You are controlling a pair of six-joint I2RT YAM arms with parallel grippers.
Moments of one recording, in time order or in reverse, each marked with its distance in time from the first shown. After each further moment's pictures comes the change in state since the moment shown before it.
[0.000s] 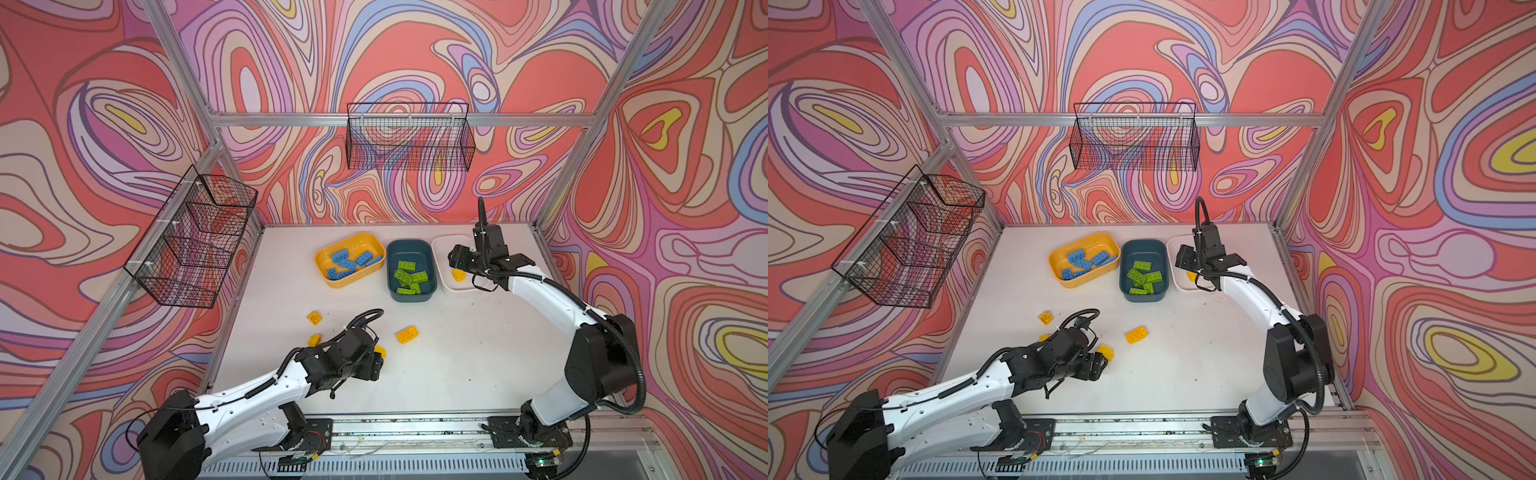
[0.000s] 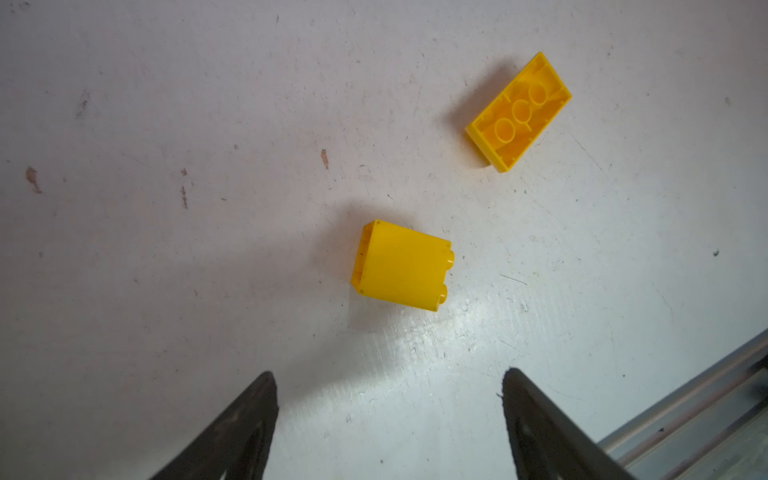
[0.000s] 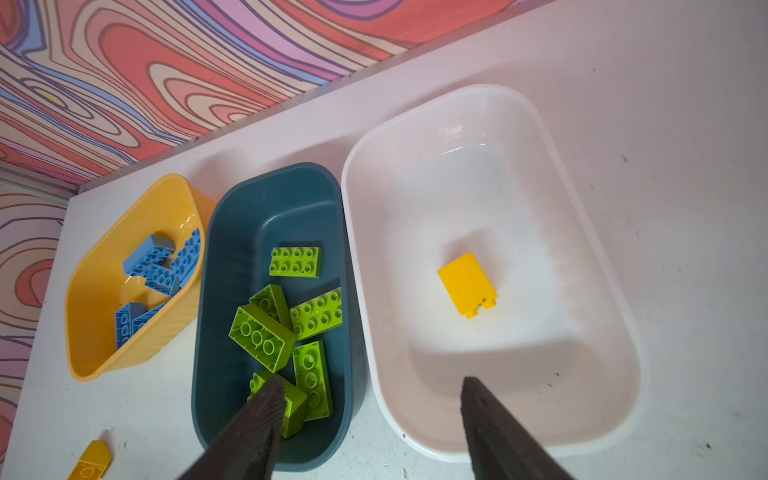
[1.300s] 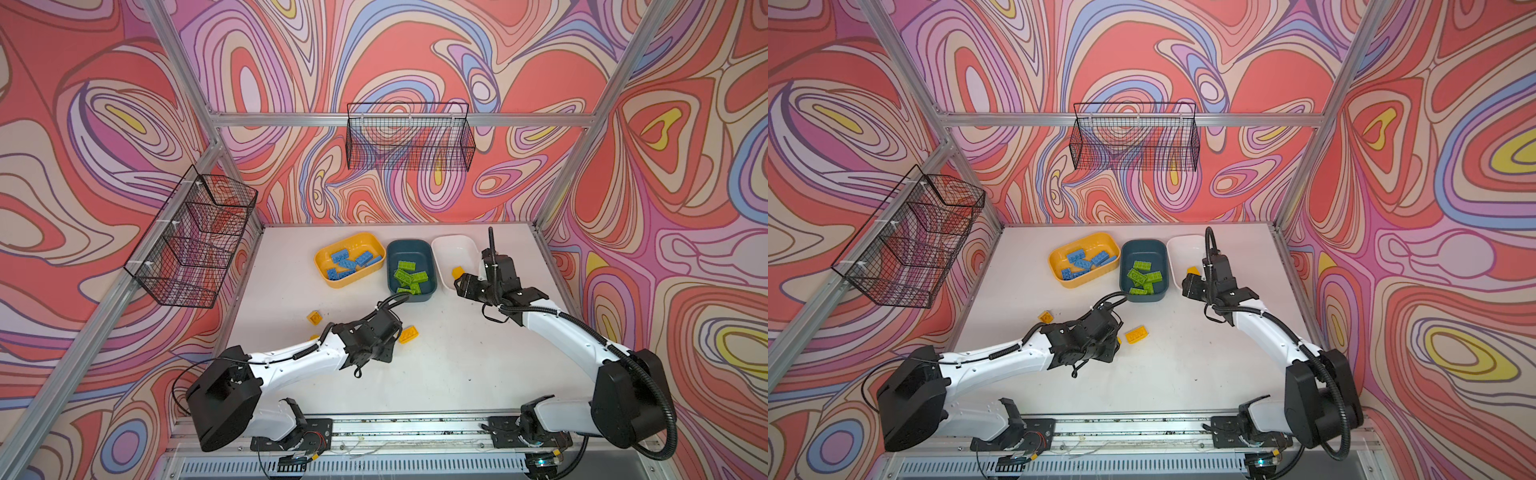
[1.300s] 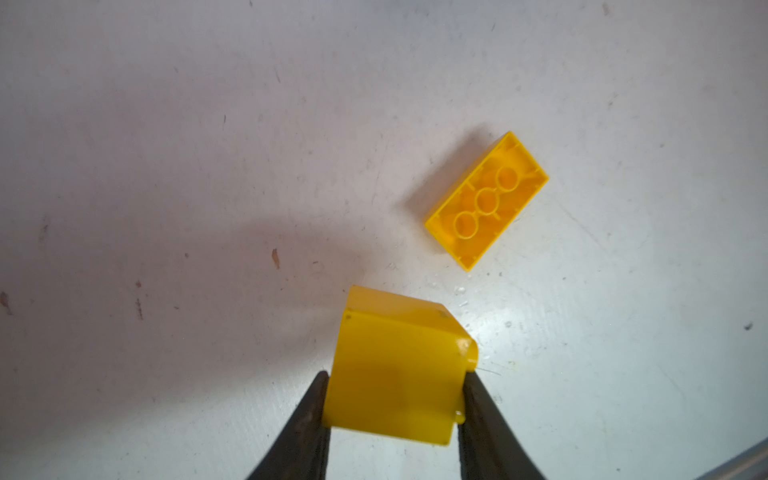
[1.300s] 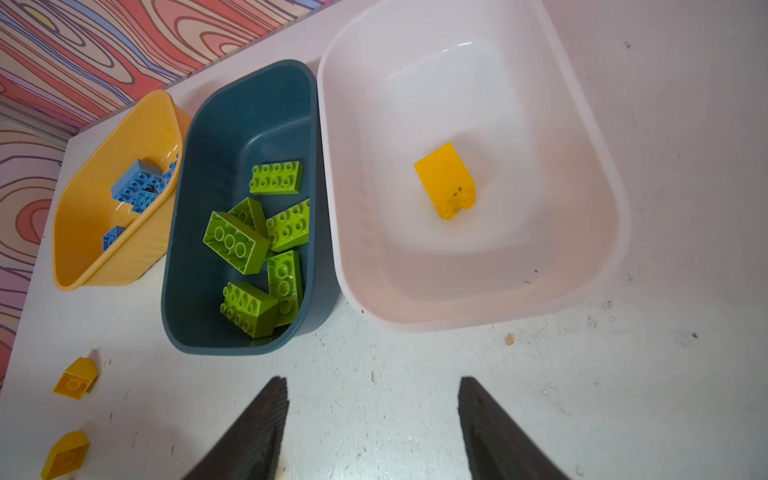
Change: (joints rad) left arm -0.013 0.311 0.274 -0.010 -0.056 0.033; right arm 0.000 -0.228 -0.359 0.107 -0.058 -0.022
